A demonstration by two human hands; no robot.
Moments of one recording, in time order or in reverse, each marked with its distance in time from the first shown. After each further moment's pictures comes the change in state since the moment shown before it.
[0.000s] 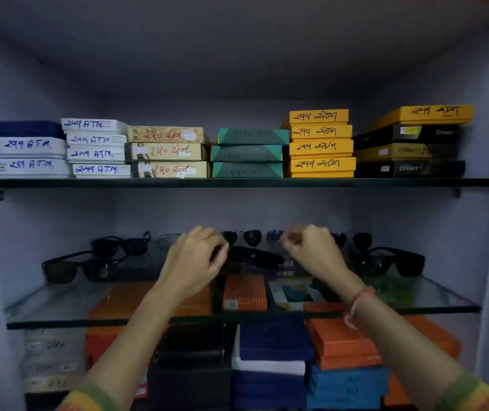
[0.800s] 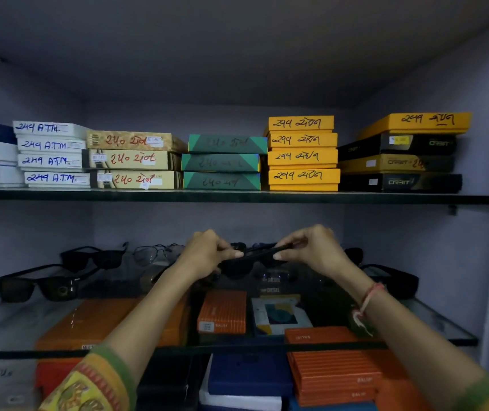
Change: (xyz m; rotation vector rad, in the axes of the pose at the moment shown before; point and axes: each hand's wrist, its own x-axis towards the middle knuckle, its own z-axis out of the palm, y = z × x) left_hand 0.081 0.029 0.040 -0.494 -0.384 -0.429; right_hand 0.049 0.054 -0.019 0.306 -0.227 0.023
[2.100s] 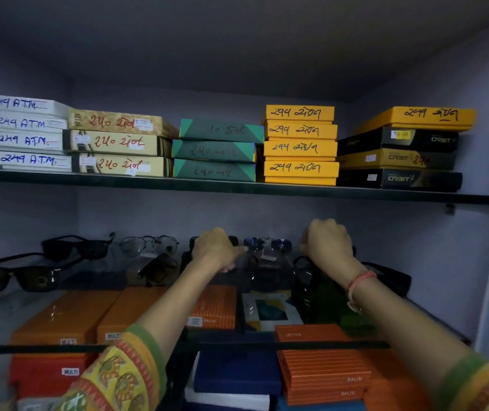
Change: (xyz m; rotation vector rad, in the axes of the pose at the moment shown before) left_hand 0.027 0.019 0.042 0.019 0.013 -0.316; right_hand 0.013 0.015 -0.008 -0.749 0.125 0.195
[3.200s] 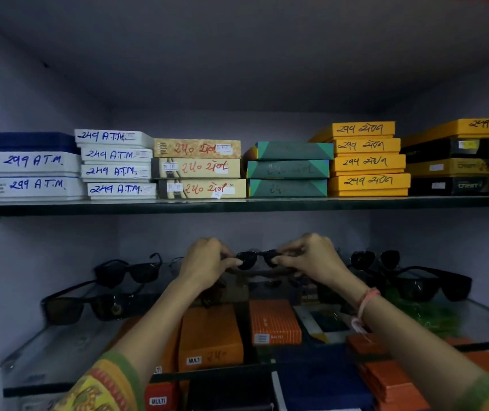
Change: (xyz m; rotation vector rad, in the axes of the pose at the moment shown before) left_hand 0.022 -0.117 -0.091 0.155 0.154 0.473; right_hand -0.021 -0.123 0.019 0.633 -0.054 -0.135
